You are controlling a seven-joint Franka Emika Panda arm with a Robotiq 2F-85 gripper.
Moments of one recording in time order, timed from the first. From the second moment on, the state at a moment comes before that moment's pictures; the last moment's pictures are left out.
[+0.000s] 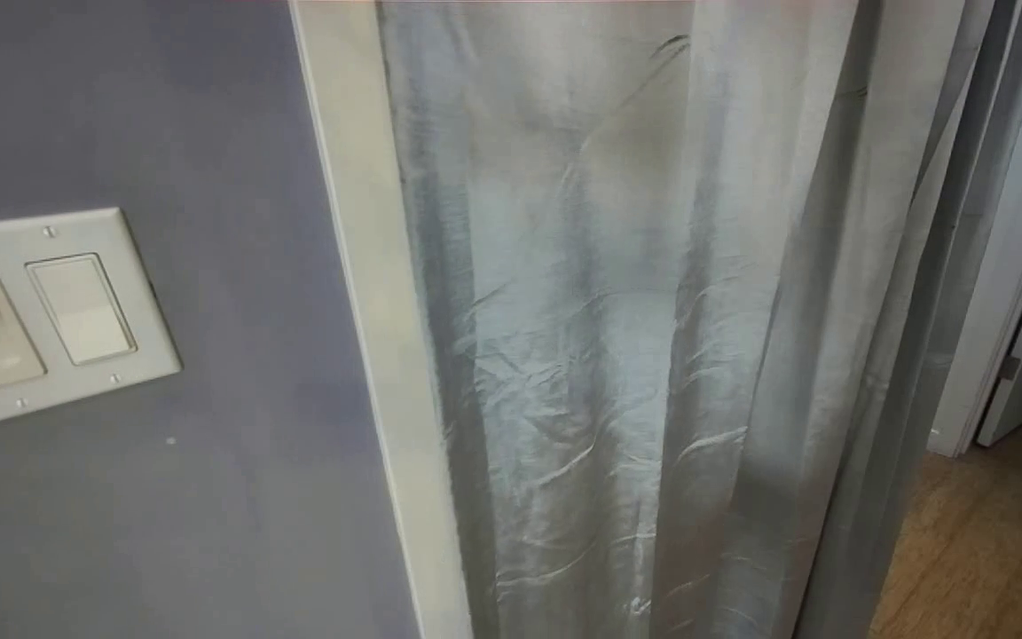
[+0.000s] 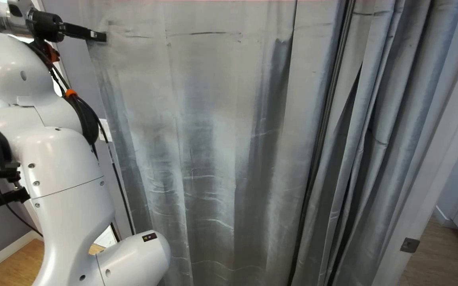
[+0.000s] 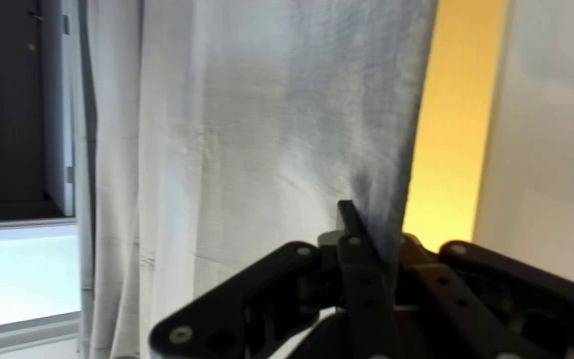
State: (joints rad) arm 1.29 0.43 0.31 -0.78 -1.77 0.86 1.18
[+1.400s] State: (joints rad) arm 1.49 0.56 0.05 -0.45 -1.37 0.87 1.17
